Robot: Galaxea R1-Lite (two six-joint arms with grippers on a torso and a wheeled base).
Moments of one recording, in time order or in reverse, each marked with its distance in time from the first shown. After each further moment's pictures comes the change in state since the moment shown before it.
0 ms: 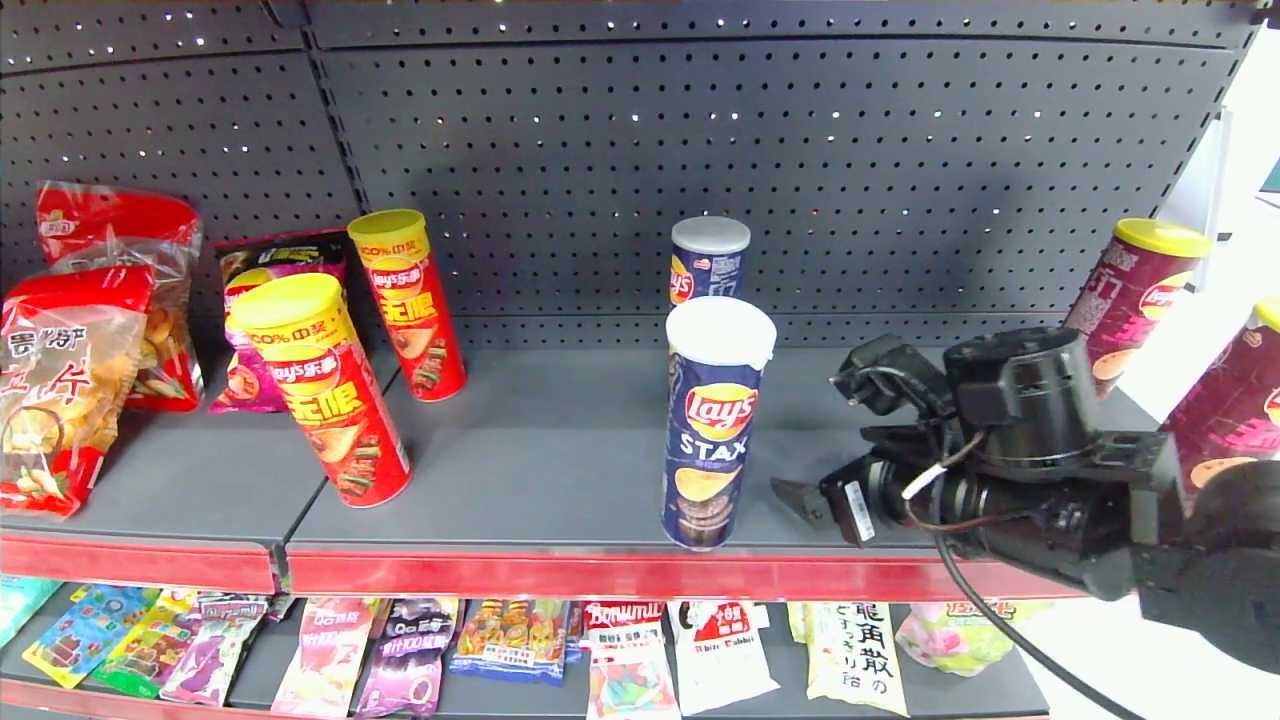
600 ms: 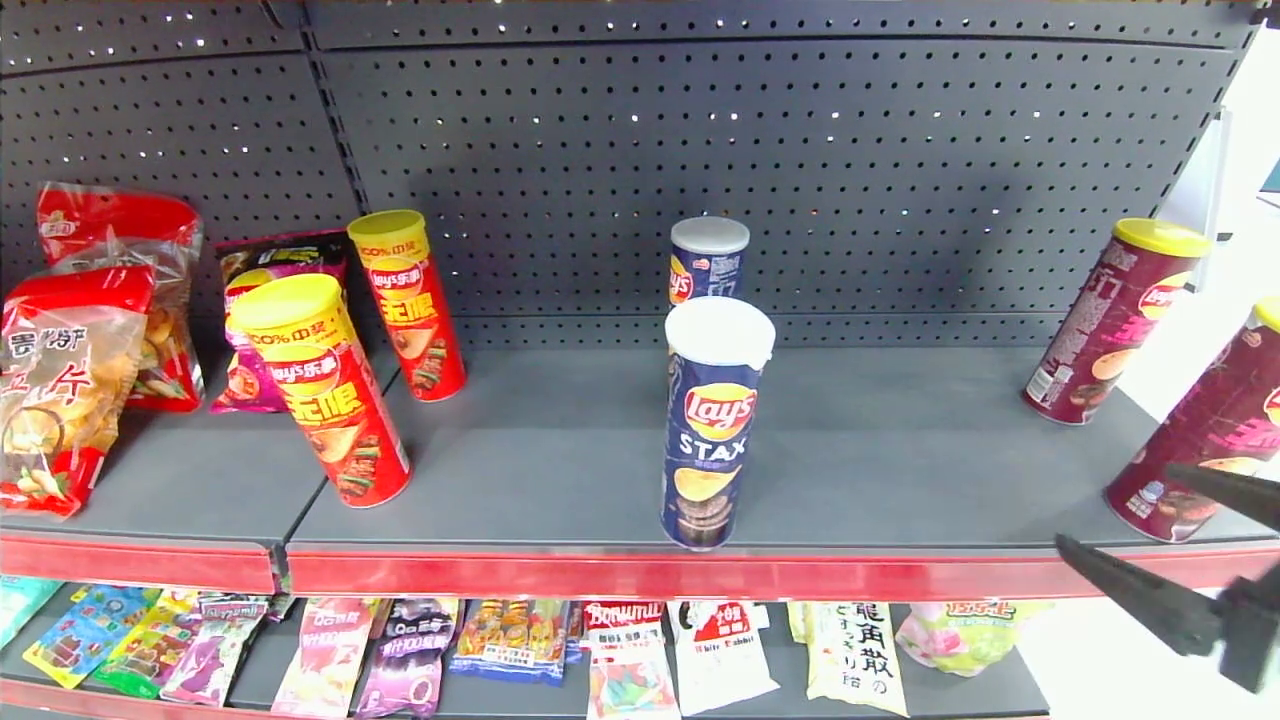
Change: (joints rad) left arm 0.000 0.000 0.000 0.000 0.000 0.000; right arm -0.317 -0.755 0.364 0.139 0.228 -0.143
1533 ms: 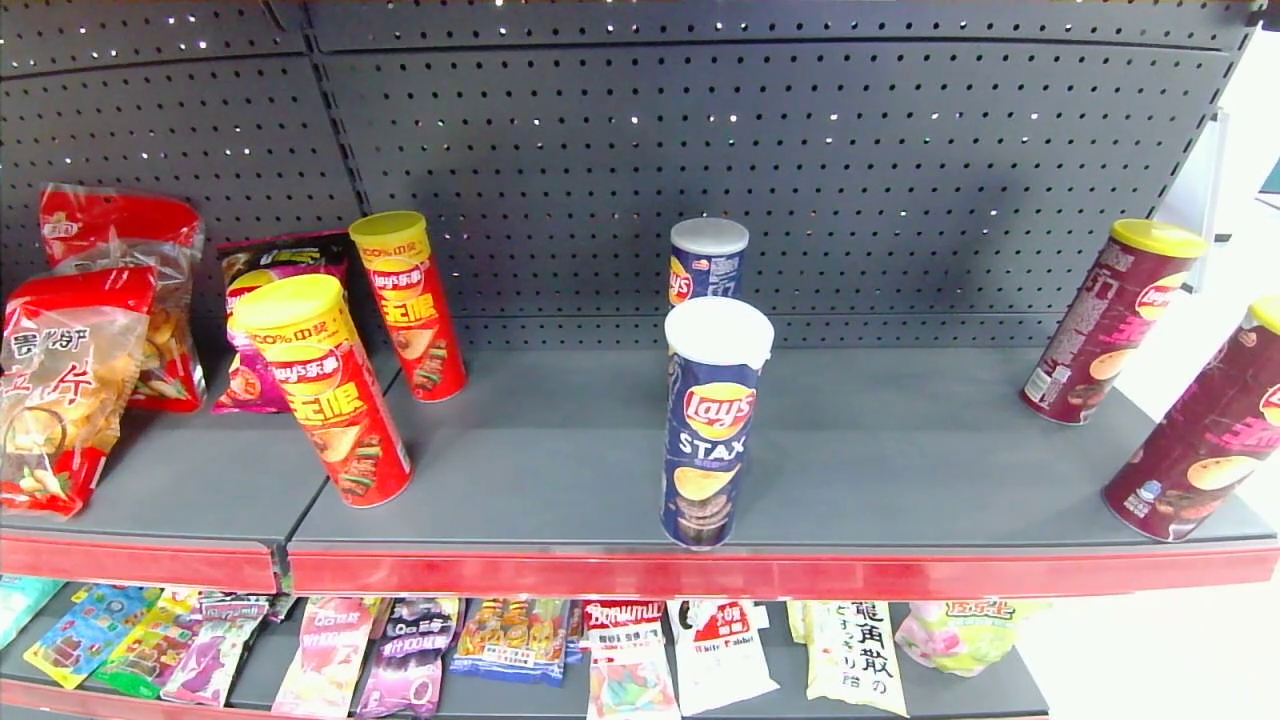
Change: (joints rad) left arm 0.000 0.000 0.000 0.000 0.000 0.000; right arm -0.302 -0.881 0.346 0.211 0.101 0.218
